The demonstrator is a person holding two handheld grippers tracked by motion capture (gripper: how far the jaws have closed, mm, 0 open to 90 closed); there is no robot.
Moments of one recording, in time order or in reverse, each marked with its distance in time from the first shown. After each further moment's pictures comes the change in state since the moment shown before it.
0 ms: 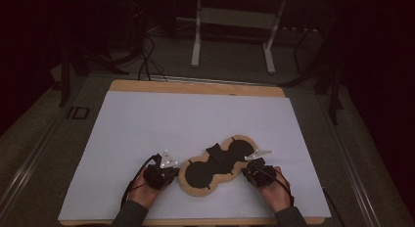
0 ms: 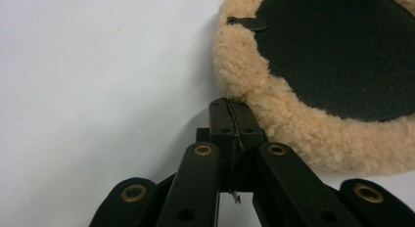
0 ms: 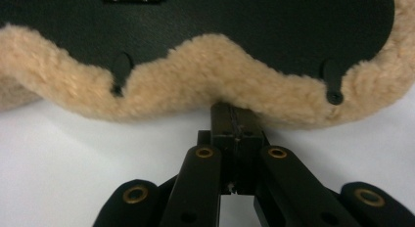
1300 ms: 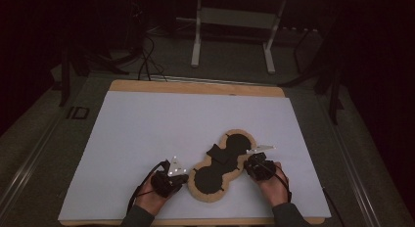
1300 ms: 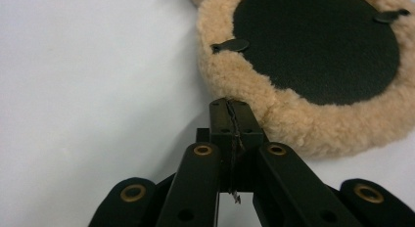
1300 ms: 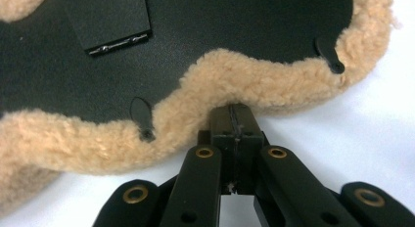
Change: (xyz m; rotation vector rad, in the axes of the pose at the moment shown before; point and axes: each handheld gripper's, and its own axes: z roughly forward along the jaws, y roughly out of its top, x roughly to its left) left arm -0.031 0.005 0.000 -0.017 -0.062 0.050; right arm -0.011 0.010 0.007 -0.057 -0.040 0.050
